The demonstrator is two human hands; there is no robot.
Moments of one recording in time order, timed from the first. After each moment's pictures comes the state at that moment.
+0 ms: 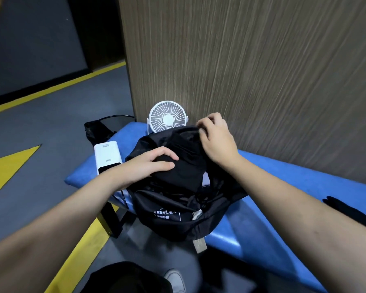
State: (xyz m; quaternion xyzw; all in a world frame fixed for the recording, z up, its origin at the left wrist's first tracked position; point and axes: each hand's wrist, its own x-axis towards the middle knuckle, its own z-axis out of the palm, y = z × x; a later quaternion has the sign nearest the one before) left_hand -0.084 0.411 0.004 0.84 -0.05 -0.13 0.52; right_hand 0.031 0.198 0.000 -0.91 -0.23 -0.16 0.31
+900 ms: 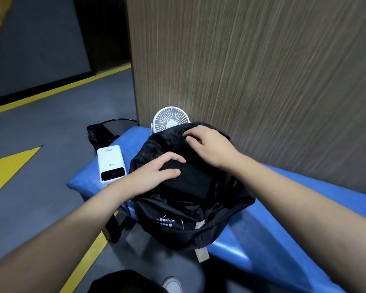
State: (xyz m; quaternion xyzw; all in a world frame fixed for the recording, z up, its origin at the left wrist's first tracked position) left_hand -0.087 0.401 -0.001 0.85 -0.08 -0.07 0.52; right_hand 0.020 0.218 0.033 -0.91 -0.33 -0.07 0.22
